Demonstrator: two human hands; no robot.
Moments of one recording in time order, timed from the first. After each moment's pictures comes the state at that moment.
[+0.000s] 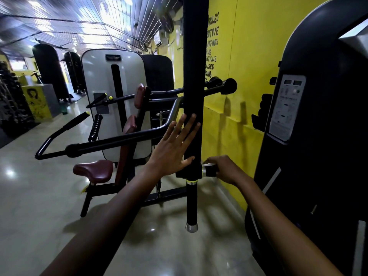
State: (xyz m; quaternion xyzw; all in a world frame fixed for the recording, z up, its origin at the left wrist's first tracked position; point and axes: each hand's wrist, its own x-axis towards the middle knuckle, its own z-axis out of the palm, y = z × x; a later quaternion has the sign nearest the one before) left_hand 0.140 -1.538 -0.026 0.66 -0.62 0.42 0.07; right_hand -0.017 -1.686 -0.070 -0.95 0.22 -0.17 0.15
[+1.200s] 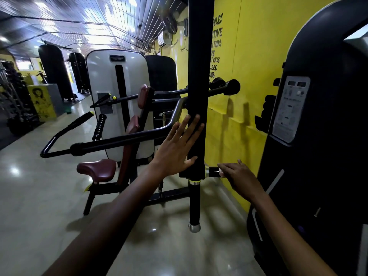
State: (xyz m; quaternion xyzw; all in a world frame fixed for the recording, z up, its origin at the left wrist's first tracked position) left_hand 0.138 -1.538 -0.026 0.67 -0.61 0.42 0.05; right_hand -0.052 -1.703 -0.111 -0.94 0.18 -0.28 -0.04
